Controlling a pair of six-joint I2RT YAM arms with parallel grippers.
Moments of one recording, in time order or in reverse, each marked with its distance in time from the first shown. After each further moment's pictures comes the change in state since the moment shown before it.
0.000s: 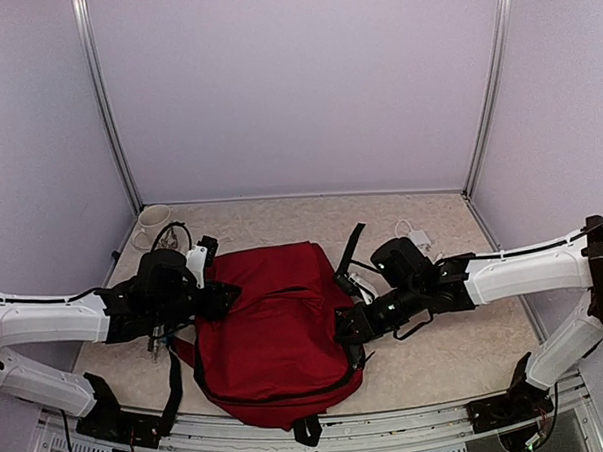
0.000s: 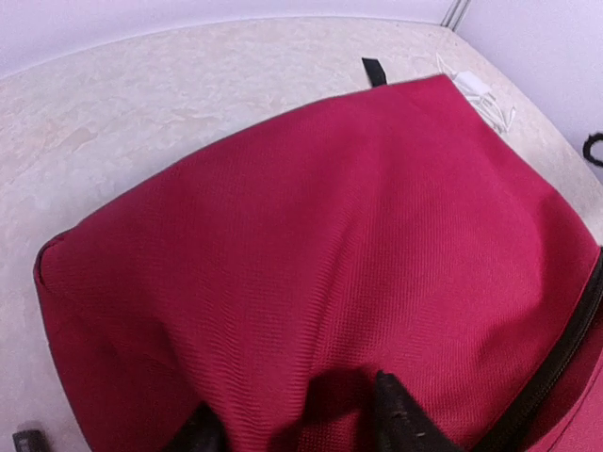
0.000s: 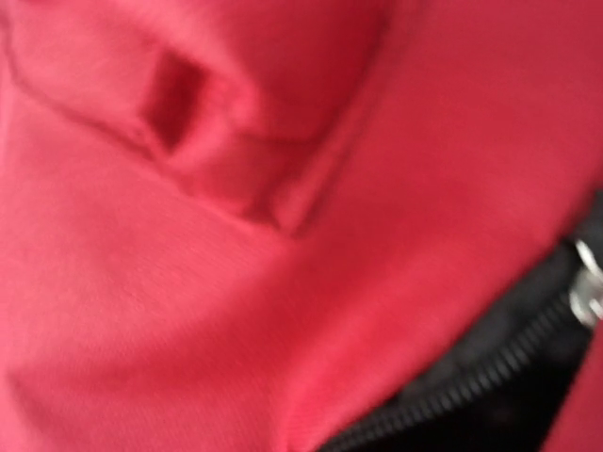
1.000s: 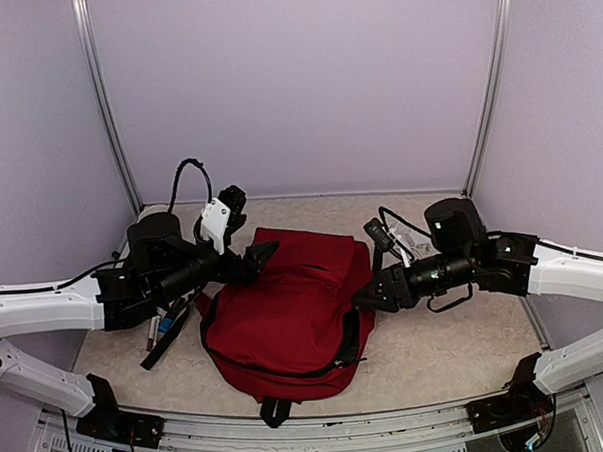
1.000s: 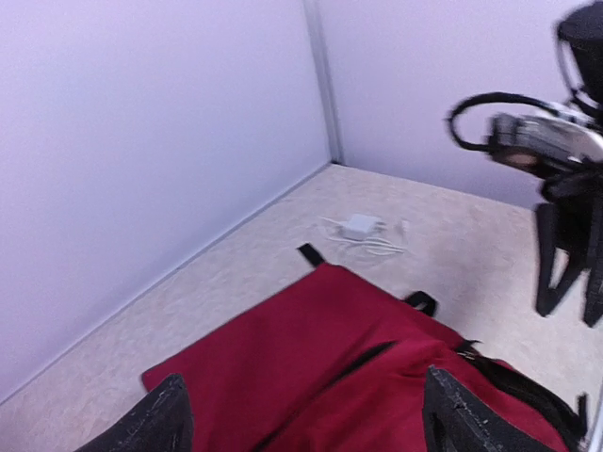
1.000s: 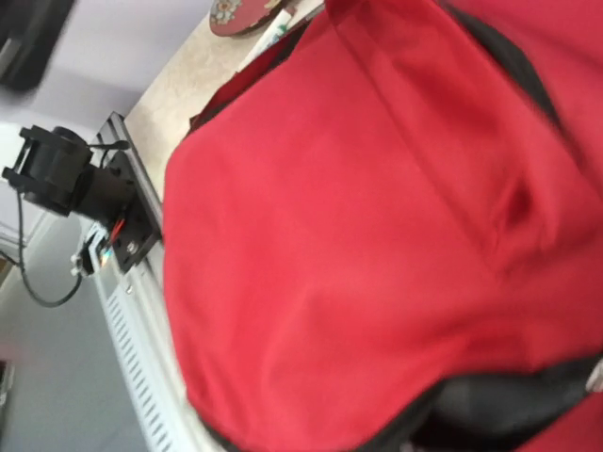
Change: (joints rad) left arm -0.171 0.016 0.238 0.204 -0.082 0.455; right arm -0.068 -0.341 0.032 -0.130 0.004 -0.109
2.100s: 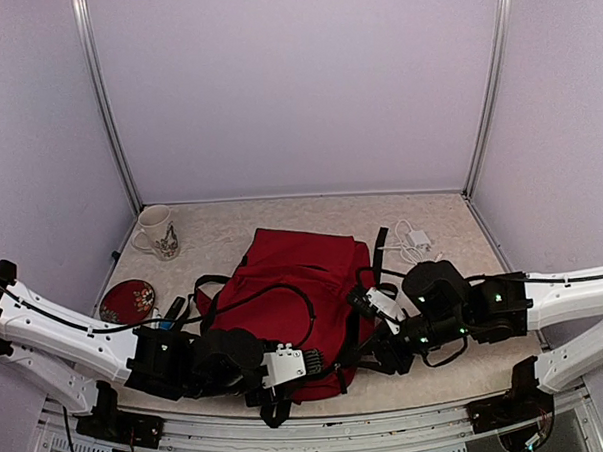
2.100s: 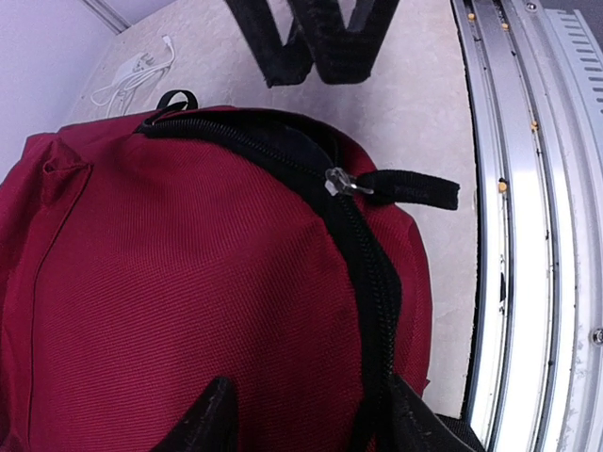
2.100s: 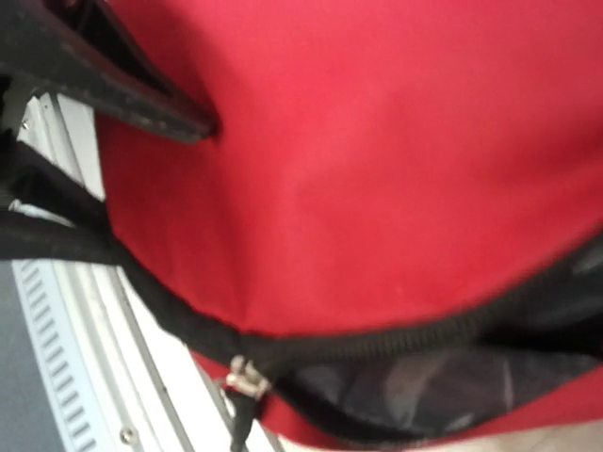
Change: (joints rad) left arm -0.515 0.167 -0.044 -0.366 -0.135 0.135; right arm 0.322 0.005 -0.119 -0.029 0.306 -0.094
